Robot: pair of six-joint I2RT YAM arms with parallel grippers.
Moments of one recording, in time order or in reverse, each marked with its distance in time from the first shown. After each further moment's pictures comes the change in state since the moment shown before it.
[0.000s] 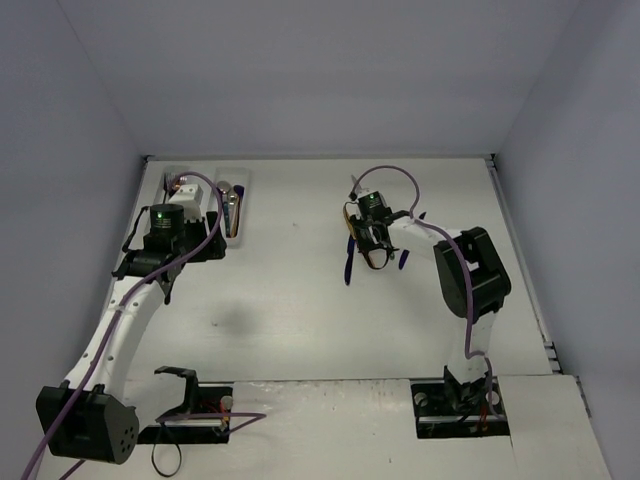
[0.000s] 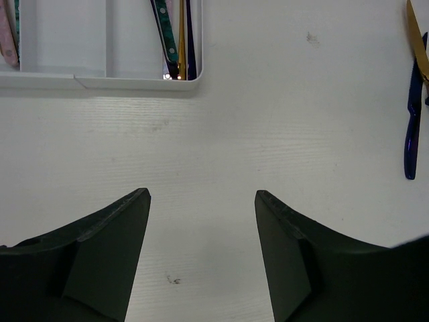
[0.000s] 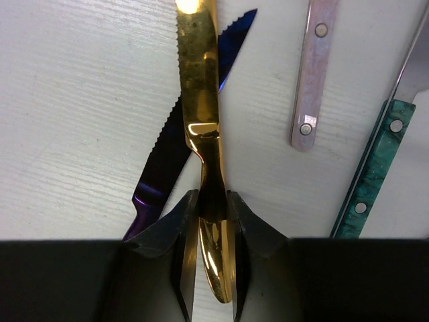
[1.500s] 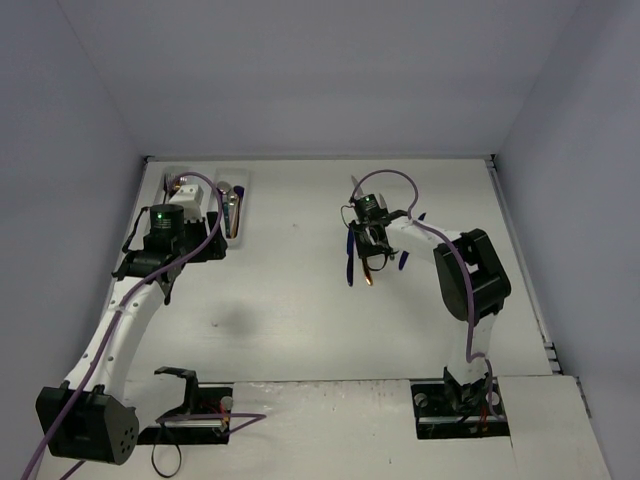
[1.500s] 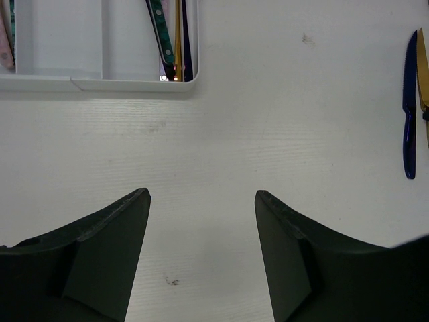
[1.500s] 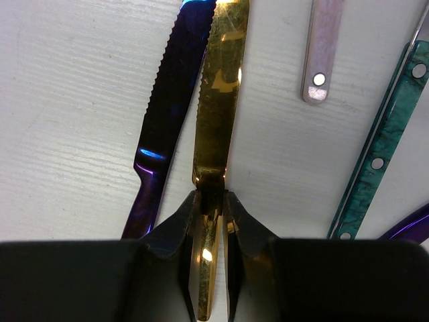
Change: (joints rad) left arm 0.000 0.000 0.000 0.005 0.010 0.000; right arm 0.022 -0.006 0.026 -0.128 0.029 0.056
